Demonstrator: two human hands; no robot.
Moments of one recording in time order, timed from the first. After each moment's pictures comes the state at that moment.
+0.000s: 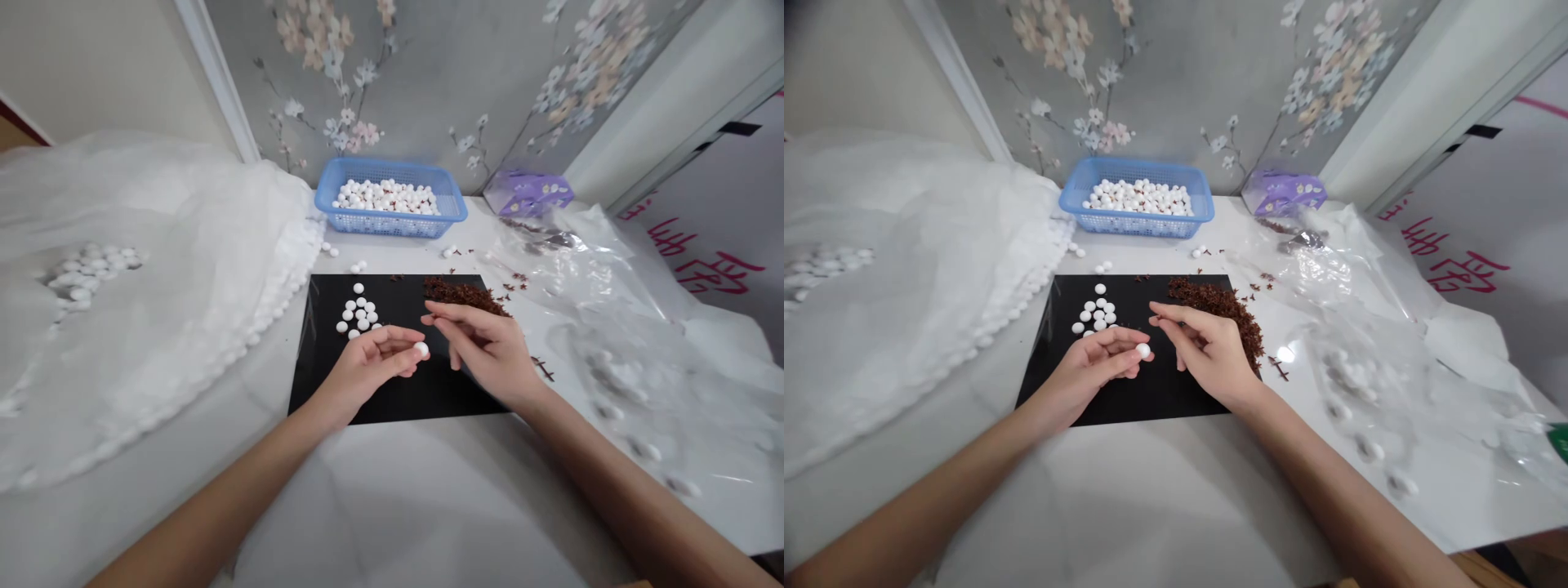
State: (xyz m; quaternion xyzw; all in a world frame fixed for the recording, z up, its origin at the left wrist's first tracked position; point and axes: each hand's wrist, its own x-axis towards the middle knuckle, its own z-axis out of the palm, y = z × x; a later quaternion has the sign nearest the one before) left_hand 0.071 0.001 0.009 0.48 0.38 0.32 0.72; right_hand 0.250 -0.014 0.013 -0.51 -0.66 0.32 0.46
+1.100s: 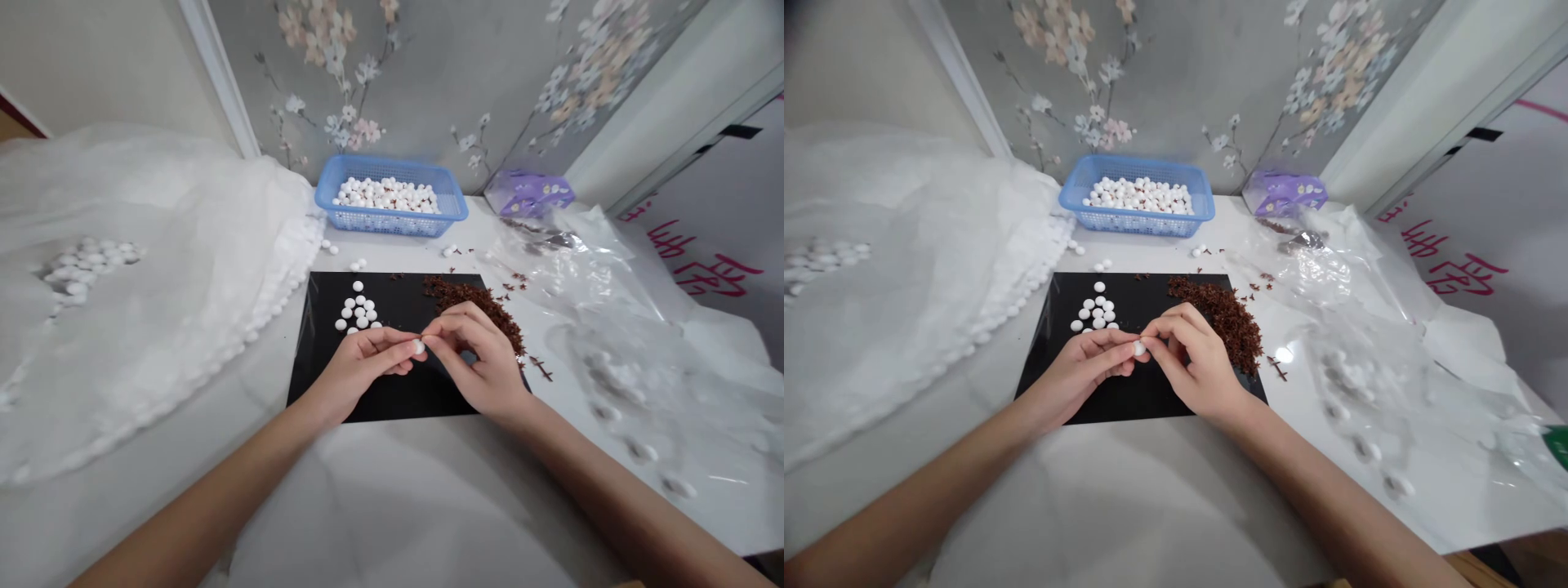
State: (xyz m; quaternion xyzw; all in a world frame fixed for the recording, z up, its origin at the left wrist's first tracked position) left_hand 0.068 0.004 0.006 0.46 0.35 0.33 0.75; right_hand 0.238 -0.022 0.012 -0.46 -0.73 0.19 0.46
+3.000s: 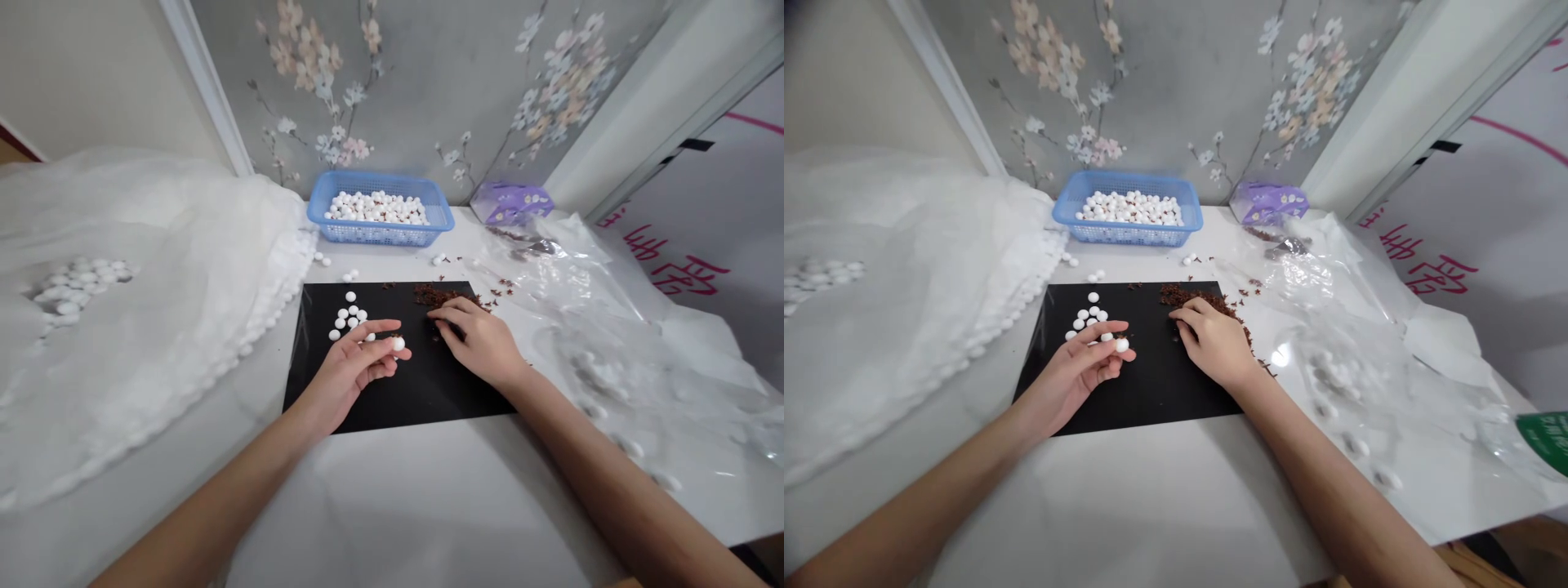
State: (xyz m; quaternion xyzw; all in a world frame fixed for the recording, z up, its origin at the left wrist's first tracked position) left_hand 0.064 0.008 0.010 0.38 0.37 0.35 0.78; right_hand 0.277 0.005 -0.005 -0.62 -0.76 0.02 0.21
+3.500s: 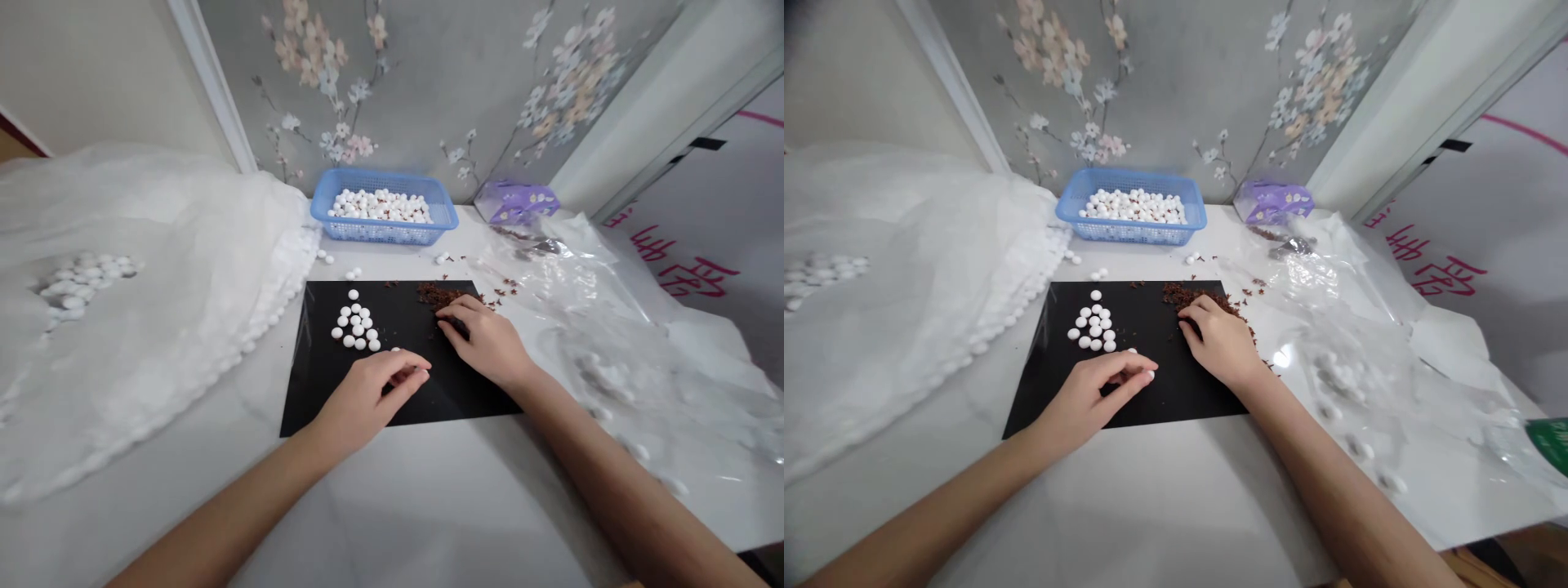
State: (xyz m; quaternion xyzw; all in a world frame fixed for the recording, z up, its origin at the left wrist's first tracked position) left_hand 0.072 -0.011 0.007 0.74 0.38 0.27 0.49; right_hand 0.279 0.006 -0.004 -0.63 -0.75 0.03 0.19
